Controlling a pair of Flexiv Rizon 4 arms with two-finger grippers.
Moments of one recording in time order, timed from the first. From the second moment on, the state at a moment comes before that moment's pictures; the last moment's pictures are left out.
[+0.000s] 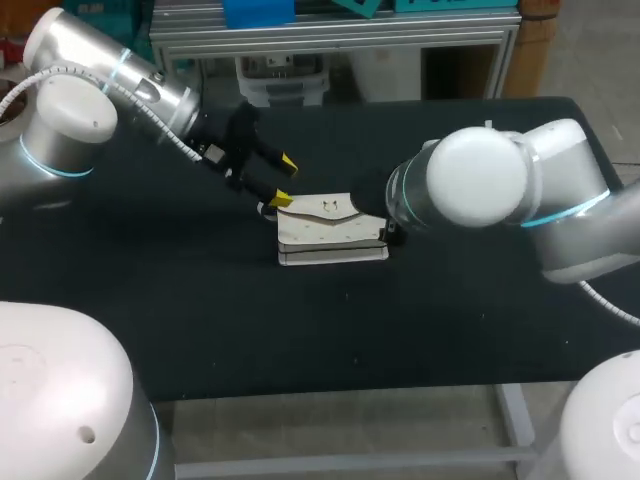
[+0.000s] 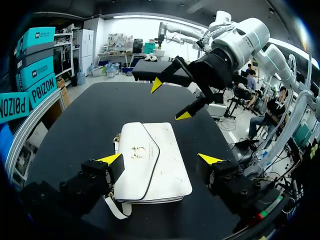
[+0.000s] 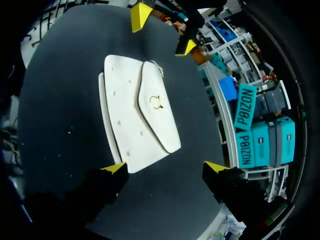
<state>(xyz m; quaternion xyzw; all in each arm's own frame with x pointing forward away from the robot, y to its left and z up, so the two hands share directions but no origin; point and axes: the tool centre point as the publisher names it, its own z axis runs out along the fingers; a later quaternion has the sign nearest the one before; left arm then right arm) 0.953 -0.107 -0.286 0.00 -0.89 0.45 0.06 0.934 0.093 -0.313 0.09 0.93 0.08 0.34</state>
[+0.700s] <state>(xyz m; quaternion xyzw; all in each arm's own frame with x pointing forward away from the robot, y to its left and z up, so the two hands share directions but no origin) 0.980 -0.097 -0.278 0.18 -0.90 0.40 0.06 0.950 0.087 -0.290 0.14 0.96 0.06 0.25</state>
